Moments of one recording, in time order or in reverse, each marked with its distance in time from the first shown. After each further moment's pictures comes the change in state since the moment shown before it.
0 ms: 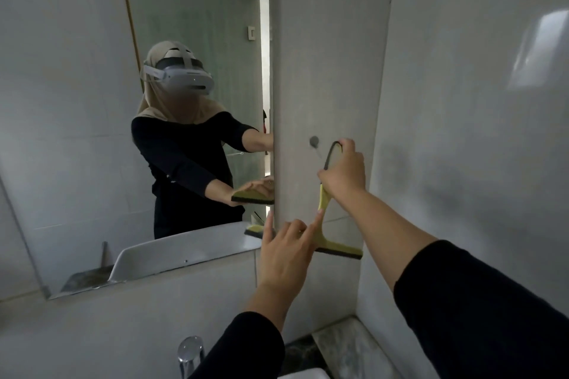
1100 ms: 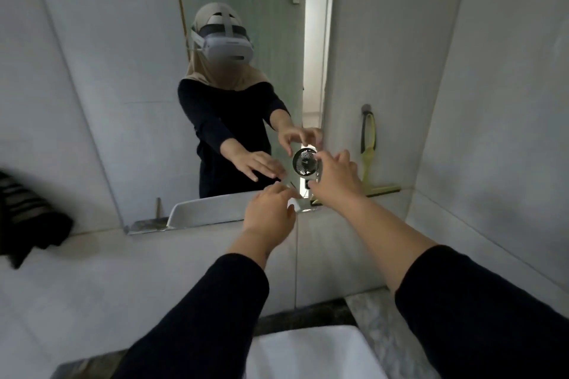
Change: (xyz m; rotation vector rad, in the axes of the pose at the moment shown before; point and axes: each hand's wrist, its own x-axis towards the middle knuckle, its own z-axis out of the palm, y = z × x) left_hand -0.017 -0.088 -0.042 -0.234 -0.308 -0.288; right_hand -0.070 -0.004 0.066 -0.402 -0.351 -0.273
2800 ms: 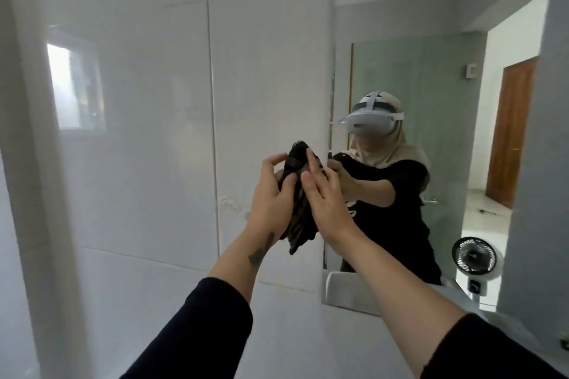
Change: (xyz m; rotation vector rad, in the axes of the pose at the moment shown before) left_hand -0.078 -0.168 -0.288 -0.665 0.664 -0.287; right_hand -0.032 -0.346 0.068 1.152 -0.211 -0.698
